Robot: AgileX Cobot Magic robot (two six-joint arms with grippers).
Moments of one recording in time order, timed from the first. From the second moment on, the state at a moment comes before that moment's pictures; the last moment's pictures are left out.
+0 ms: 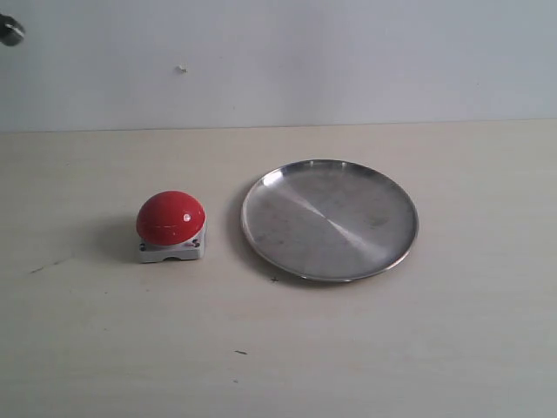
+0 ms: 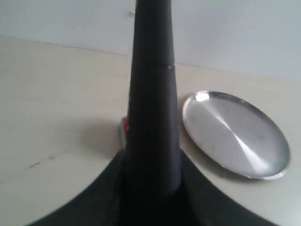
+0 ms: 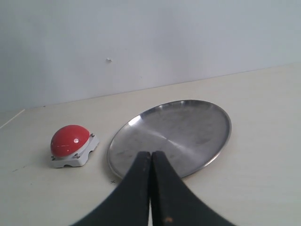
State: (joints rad) left arm -0.56 0.59 -0.35 0.78 0.29 -1.14; right arm 0.39 0.23 0.00 1.10 0.03 -0.75
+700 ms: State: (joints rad) left arm -0.46 0.83 -0.36 0.16 0.17 -0.45; right arm 0.39 0.23 0.00 1.10 0.03 -0.75
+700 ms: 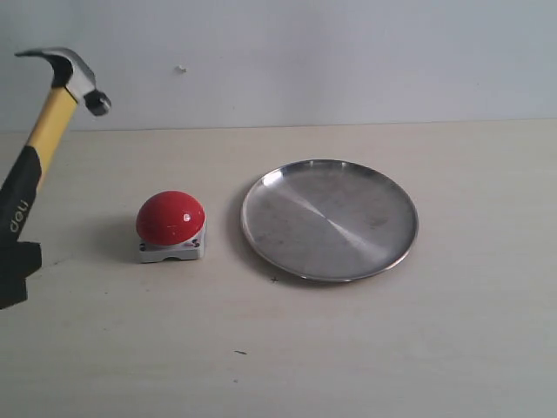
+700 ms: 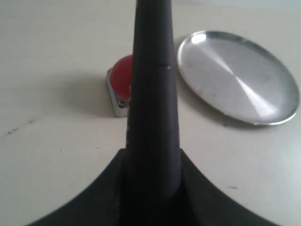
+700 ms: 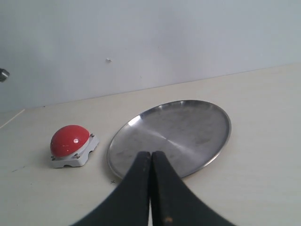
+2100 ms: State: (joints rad) left arm -0.52 1.19 -0.52 0.25 0.27 -0.43; right arm 0.39 0.23 0.00 1.10 0.03 -0.75
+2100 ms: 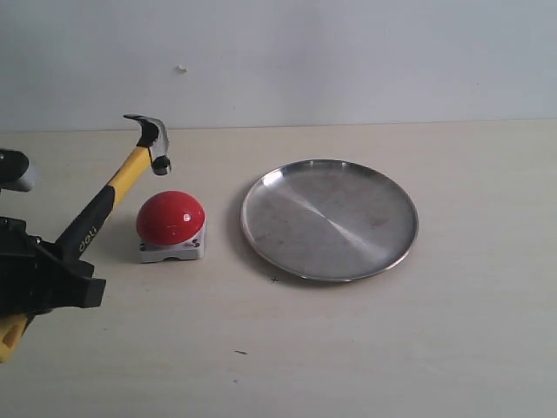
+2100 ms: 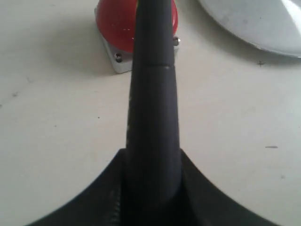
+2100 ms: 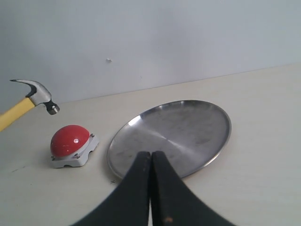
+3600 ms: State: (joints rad) left arm -0.58 0.94 -0.33 0.73 0.19 -1.02; right arm 0.39 0.23 0.00 1.10 0.03 -0.75
